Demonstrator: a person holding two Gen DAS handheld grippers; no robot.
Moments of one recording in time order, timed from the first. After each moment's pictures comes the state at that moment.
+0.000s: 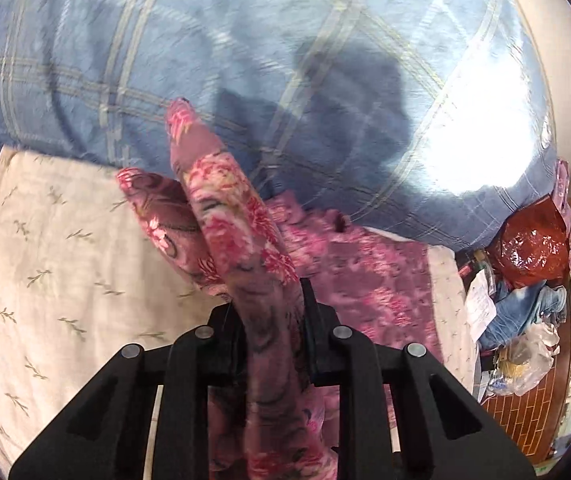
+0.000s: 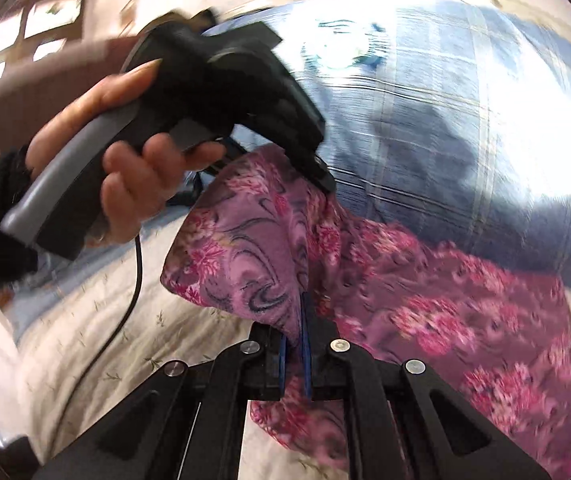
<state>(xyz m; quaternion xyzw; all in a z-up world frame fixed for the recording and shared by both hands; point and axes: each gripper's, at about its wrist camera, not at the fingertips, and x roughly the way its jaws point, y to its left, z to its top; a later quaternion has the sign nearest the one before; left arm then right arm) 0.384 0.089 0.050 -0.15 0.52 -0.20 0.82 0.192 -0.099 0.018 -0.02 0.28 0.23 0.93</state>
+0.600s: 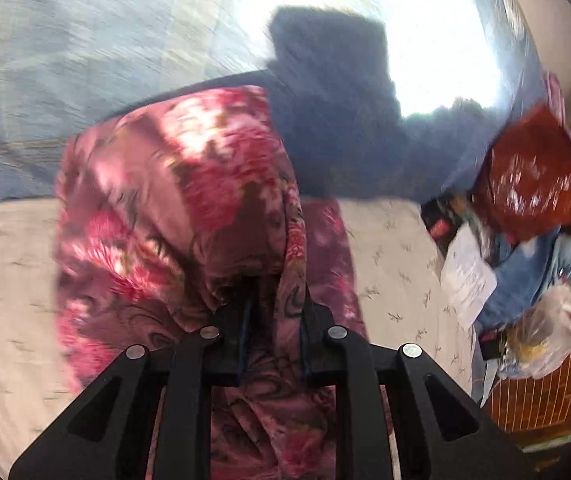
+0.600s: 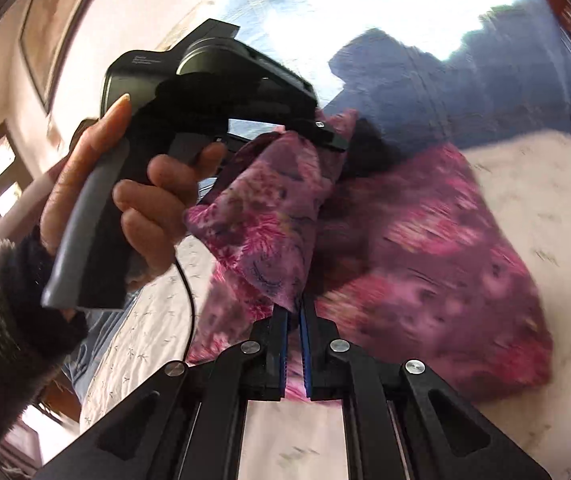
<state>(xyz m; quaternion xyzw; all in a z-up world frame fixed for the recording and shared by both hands) 0.392 -0.143 0.032 -0.06 0.54 -0.25 0.80 0.175 -0.285 -0.010 0.21 0.33 0.18 0.90</state>
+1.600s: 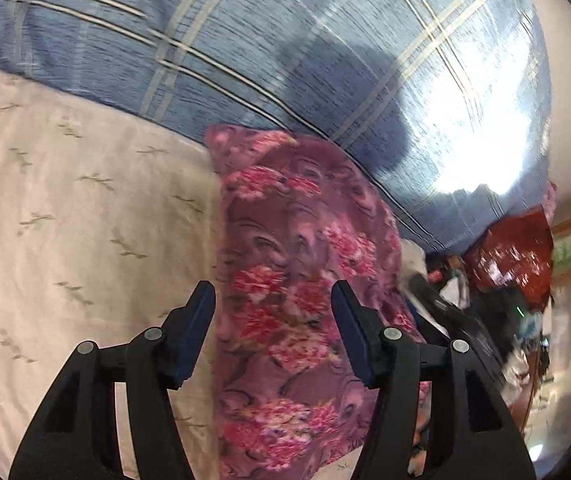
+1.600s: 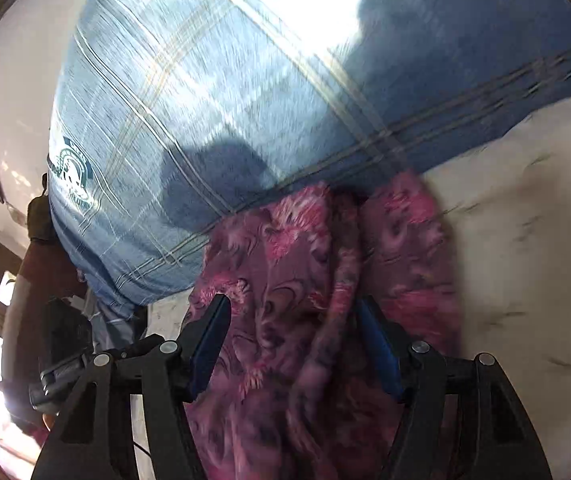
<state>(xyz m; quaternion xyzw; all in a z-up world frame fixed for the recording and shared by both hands) 0.393 -0.001 -0.006 -0.24 0.54 -0.23 0.77 0.359 -0.365 -0.034 0.34 0.43 0.16 0.82</state>
